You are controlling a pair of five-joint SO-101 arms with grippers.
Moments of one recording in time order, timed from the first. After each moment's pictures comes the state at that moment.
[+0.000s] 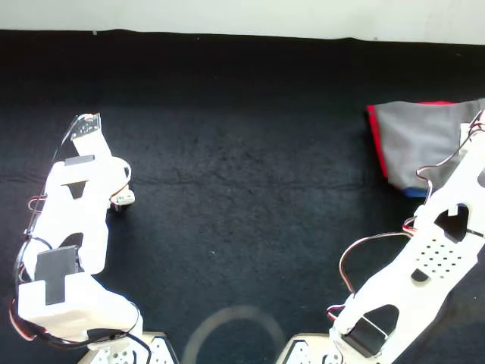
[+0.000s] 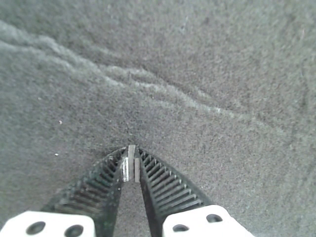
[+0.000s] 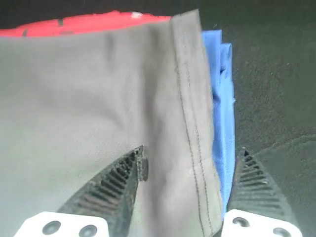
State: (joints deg) left arm -19.9 4.9 33.7 44.8 6.7; right arm 34.1 45.3 -60.4 72.8 30.8
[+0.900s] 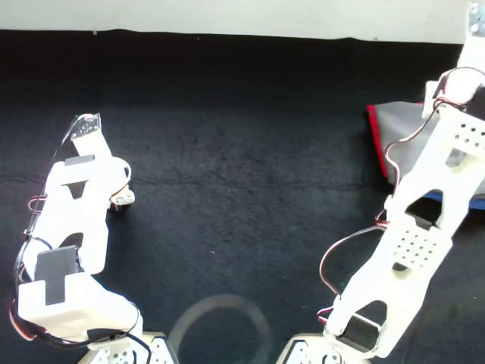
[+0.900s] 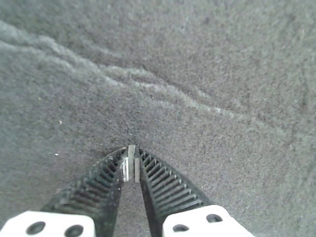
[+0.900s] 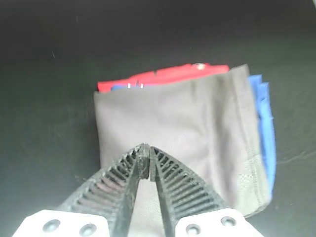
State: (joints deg) left arm -19.9 4.9 33.7 44.8 6.7; right arm 21.3 39.7 -88.0 100.5 16.7
